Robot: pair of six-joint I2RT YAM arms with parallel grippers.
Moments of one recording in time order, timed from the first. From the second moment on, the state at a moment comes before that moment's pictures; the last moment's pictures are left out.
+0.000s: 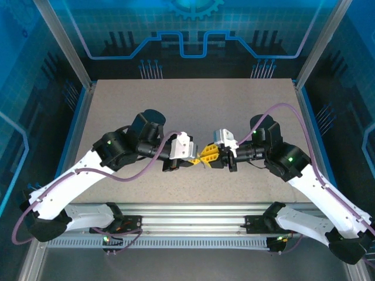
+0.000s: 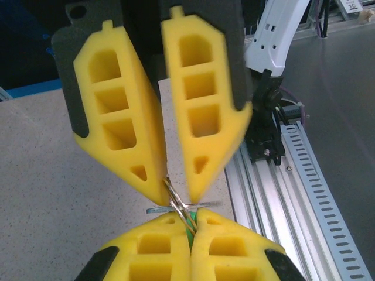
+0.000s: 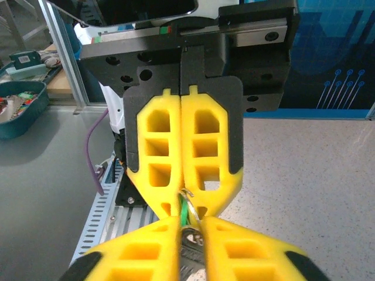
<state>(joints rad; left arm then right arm) -0.84 1.17 1.37 -0.79 0.58 0.55 0.68 0.95 1.10 -0.54 -0.81 -0.32</state>
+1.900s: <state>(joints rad) -0.70 0.81 1.05 -0.28 0.46 0.29 0.67 1.00 0.89 0.44 -0.81 0.20</state>
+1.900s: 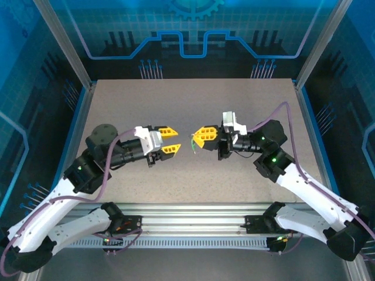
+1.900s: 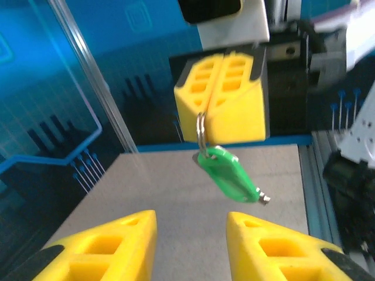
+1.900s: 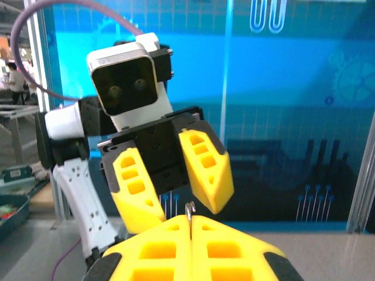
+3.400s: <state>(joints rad) -0.49 1.02 0.95 0.57 0.90 -0.45 0.66 1.38 0.91 1.29 -0.82 0.87</state>
